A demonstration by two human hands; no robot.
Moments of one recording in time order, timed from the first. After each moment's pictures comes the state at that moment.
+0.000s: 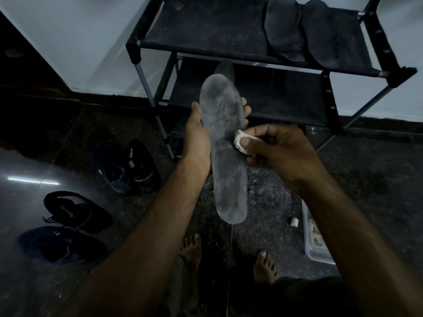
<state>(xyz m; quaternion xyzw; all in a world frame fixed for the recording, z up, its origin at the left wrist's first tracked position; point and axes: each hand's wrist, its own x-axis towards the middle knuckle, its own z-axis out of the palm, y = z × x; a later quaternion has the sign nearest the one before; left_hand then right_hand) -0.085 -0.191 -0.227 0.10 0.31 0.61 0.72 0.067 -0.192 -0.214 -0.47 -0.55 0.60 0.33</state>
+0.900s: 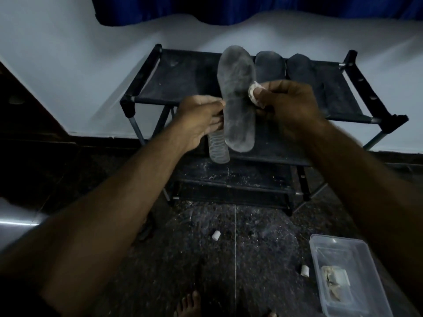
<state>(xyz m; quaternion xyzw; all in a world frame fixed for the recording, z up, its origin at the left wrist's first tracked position) -0.124 -0.077 -0.174 0.38 0.58 0.50 0.52 0.042 -0.037 -0.164 -0.49 -0.52 0.51 0.47</state>
